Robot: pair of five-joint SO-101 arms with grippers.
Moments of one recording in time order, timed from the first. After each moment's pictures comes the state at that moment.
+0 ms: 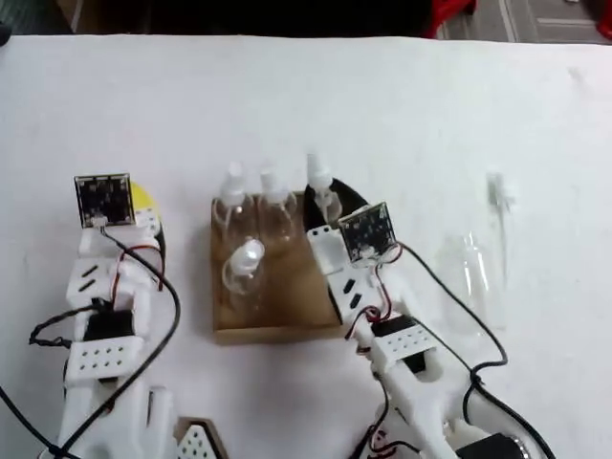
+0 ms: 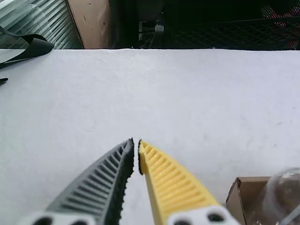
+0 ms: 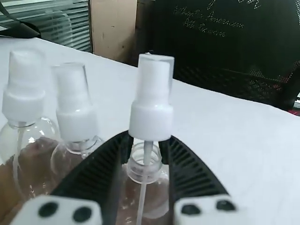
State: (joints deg) left arm -13.8 -54.8 81.3 2.9 -2.2; right arm -23.6 -31.8 82.6 -36.7 8.5
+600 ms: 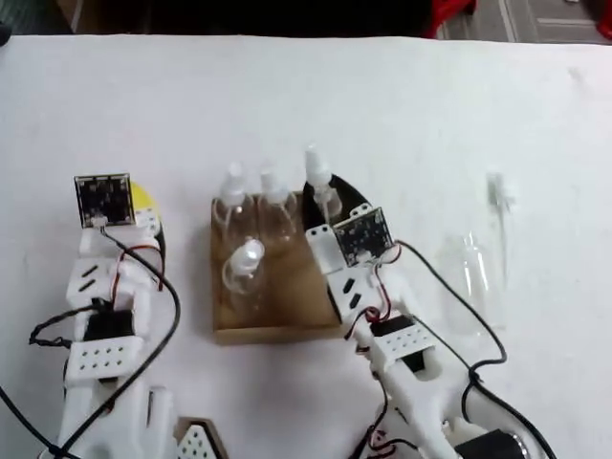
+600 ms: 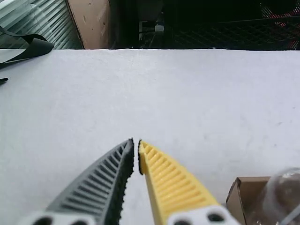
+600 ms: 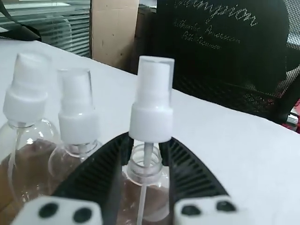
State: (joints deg) left arm -13.8 -54.8 81.3 2.9 -2.2; right arm -23.7 -30.3 82.6 -39.6 11.6
